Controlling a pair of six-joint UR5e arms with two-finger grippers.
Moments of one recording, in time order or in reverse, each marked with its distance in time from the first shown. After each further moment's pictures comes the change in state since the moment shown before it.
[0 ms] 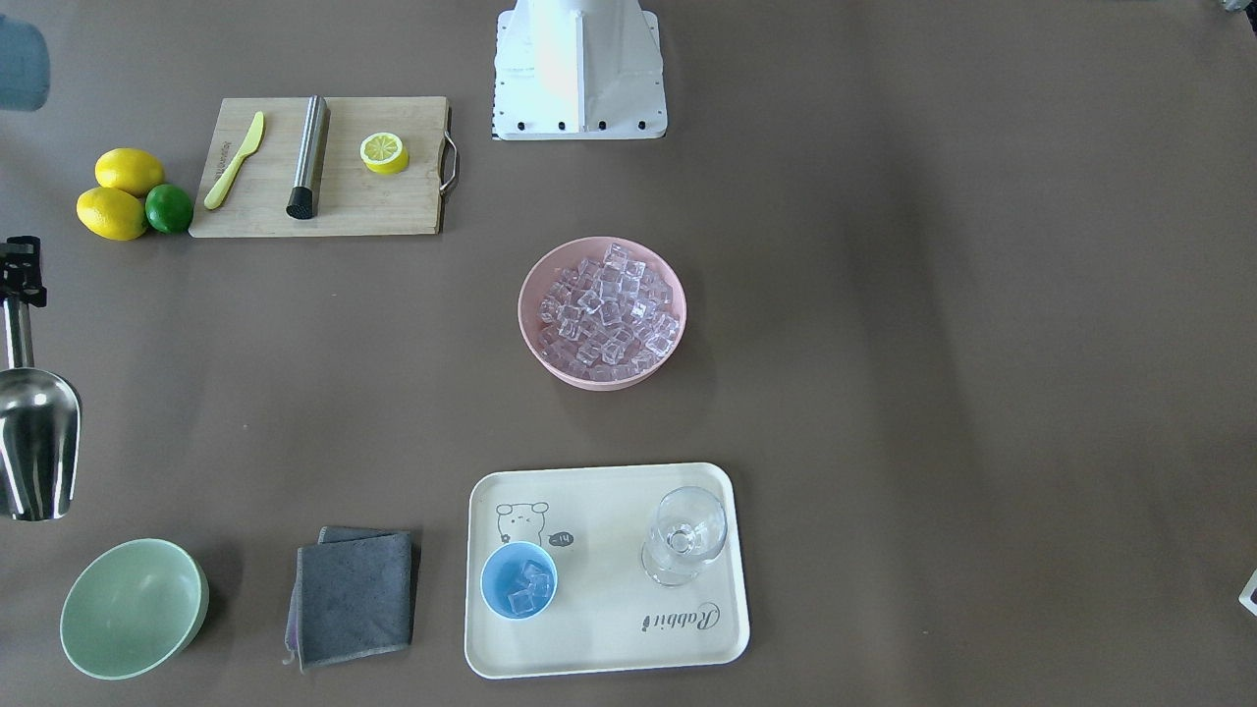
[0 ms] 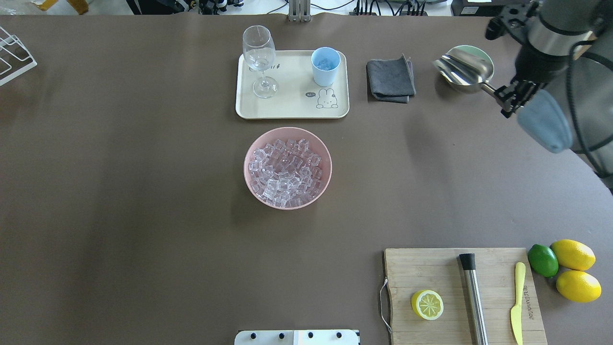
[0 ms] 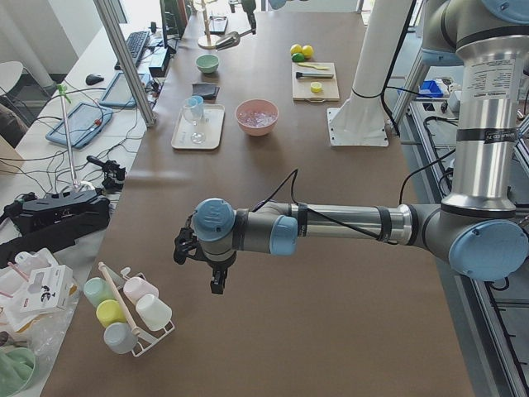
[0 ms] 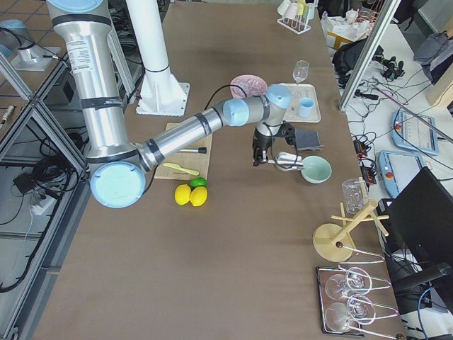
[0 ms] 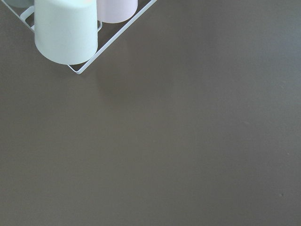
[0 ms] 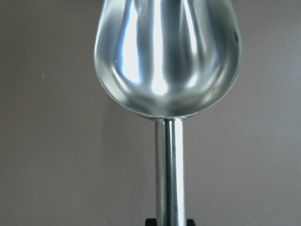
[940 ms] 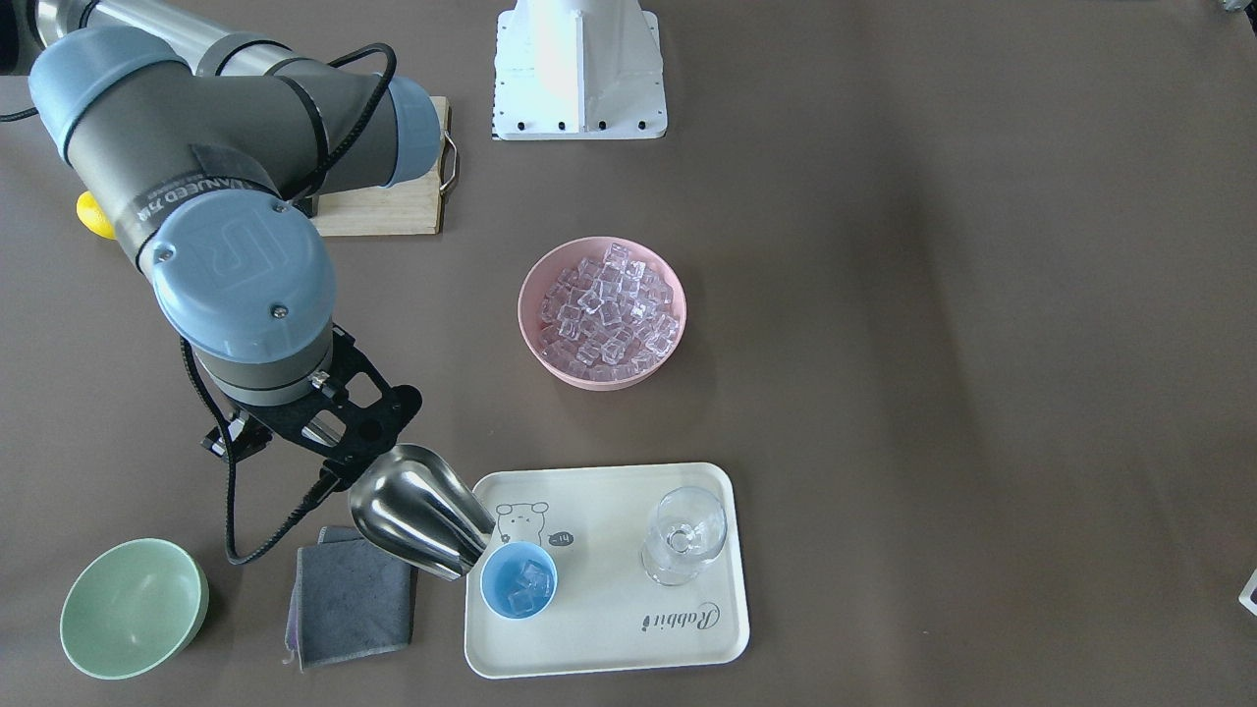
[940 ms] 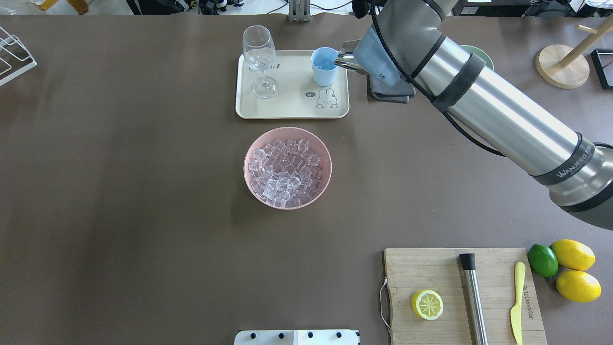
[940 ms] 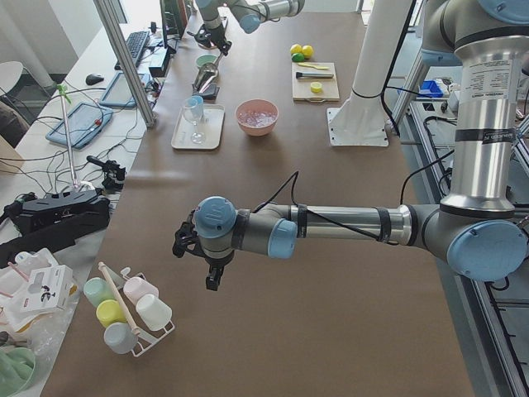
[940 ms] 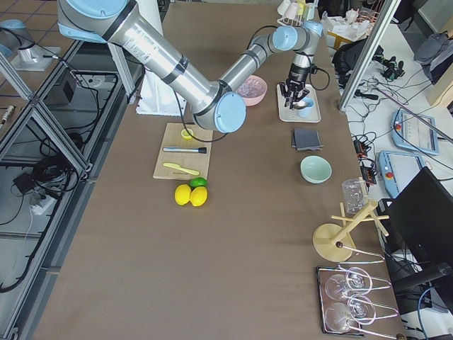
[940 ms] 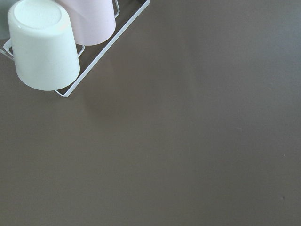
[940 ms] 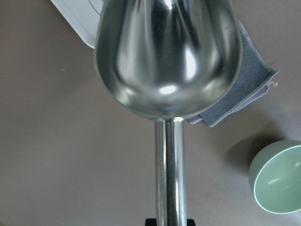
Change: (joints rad) left arm 0.020 0.003 0.015 -0.111 0.003 0.017; right arm -0.238 0.837 -0.493 -0.346 -0.281 -0.587
